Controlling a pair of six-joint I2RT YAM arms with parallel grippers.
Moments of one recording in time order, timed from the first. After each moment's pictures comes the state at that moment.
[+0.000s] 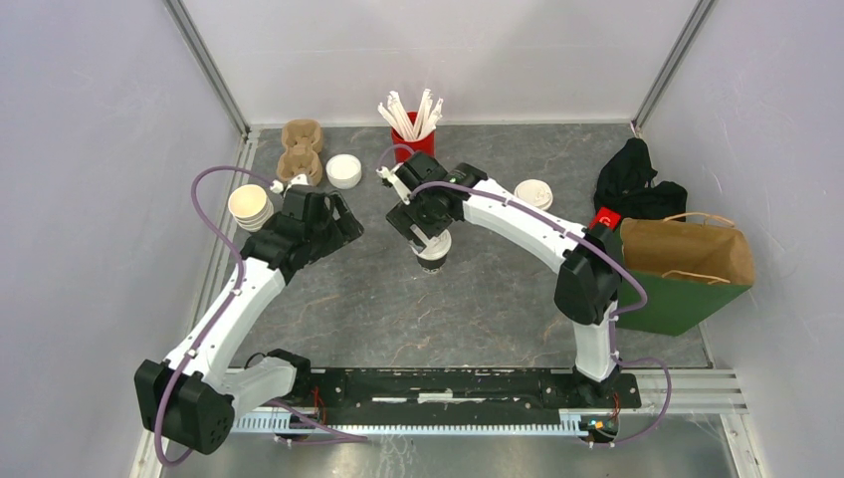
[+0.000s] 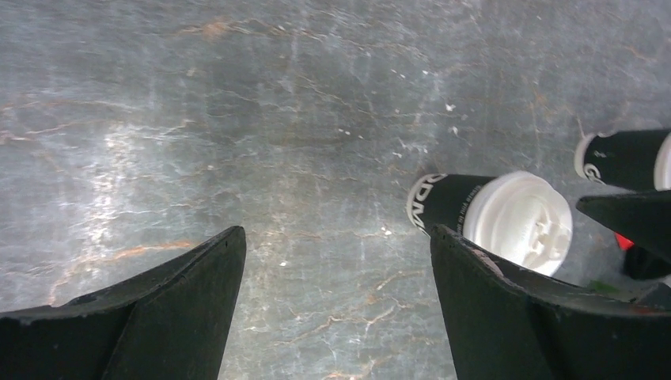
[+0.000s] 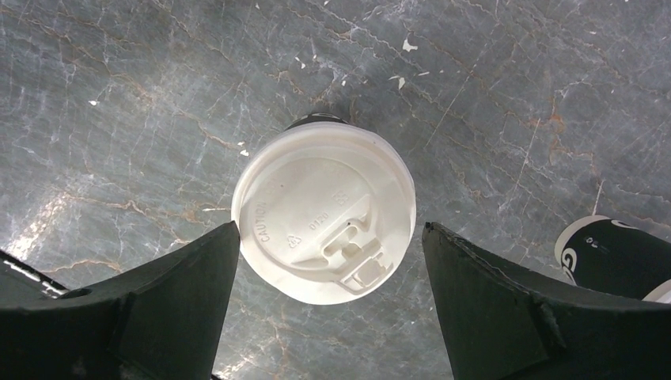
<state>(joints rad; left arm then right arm) -0.33 1.07 0.93 -0.65 -0.16 -0.74 0.84 1.96 1.82 -0.93 0.10 -0.01</state>
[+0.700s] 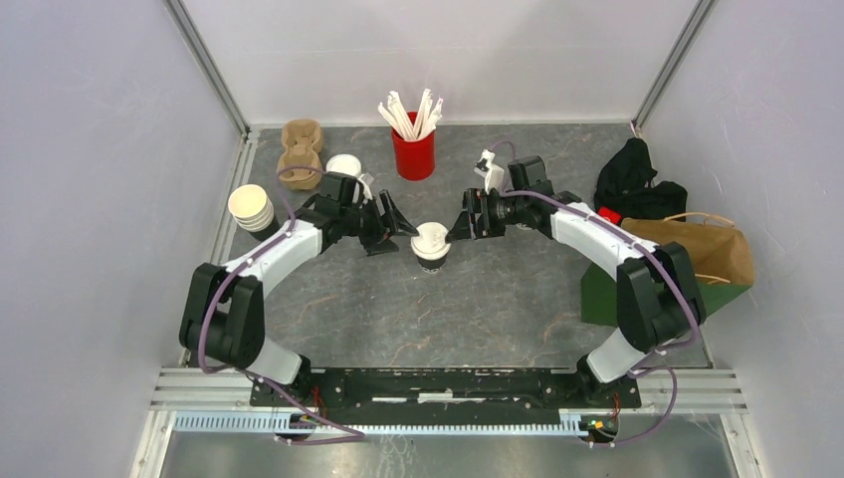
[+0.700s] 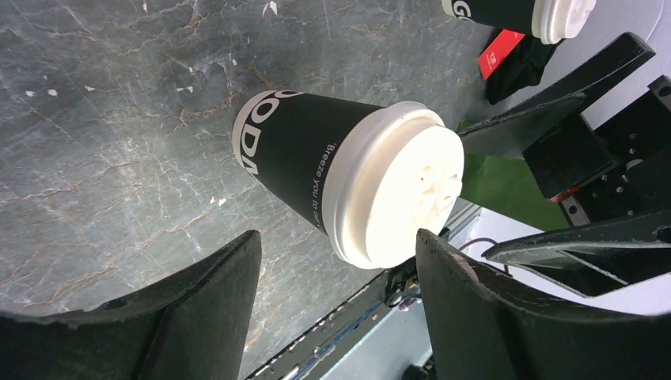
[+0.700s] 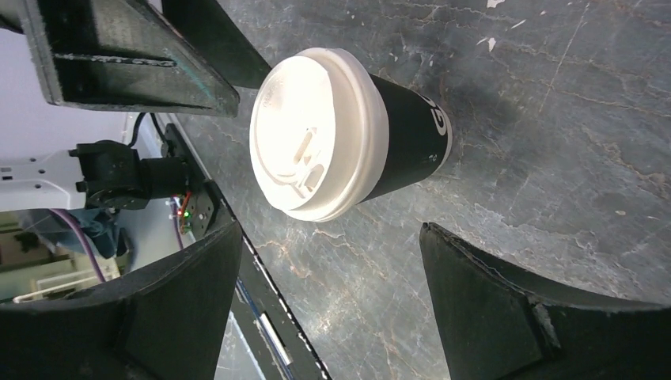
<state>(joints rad) -0.34 1.48 0.94 -0.28 0.54 -0.78 0.40 1.60 1.10 -0.28 -0.72 0.32</state>
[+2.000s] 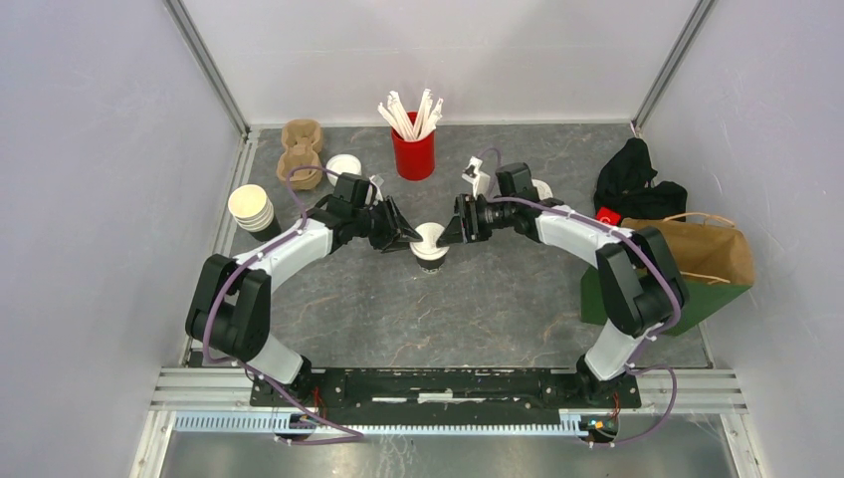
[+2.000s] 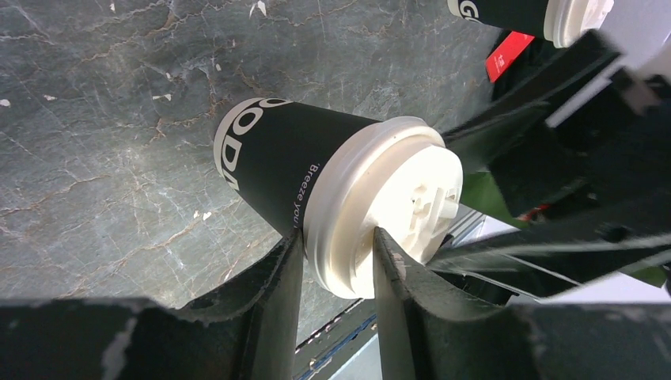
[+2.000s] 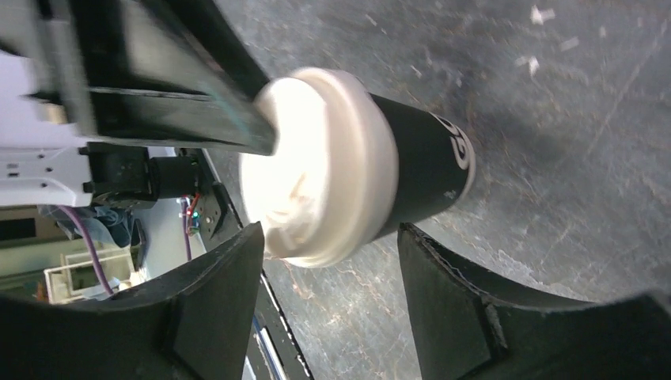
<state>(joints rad) -0.40 1.54 0.96 -0.24 0.47 -0.84 0.43 1.70 1.06 -0.08 -0.81 0.40</state>
